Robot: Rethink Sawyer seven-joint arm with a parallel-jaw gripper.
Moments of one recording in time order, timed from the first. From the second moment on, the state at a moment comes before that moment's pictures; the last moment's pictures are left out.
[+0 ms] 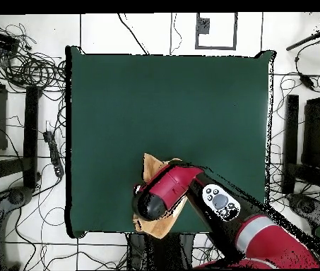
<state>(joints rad) -0.50 -0.55 0.58 1.98 -1.05 0.53 2.55</state>
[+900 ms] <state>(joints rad) -0.50 -0.55 0.58 1.98 -1.08 0.53 2.55</state>
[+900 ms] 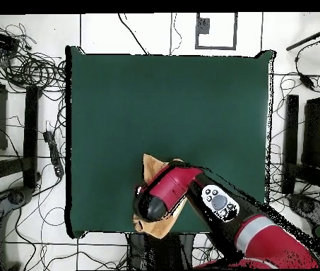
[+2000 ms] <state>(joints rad) -0.32 -0.58 0.49 1.96 -1.18 0.52 2.55</state>
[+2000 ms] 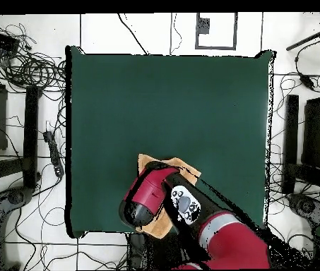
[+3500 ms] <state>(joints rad) -0.30 -0.53 0.43 1.88 -0.97 0.52 2.55</state>
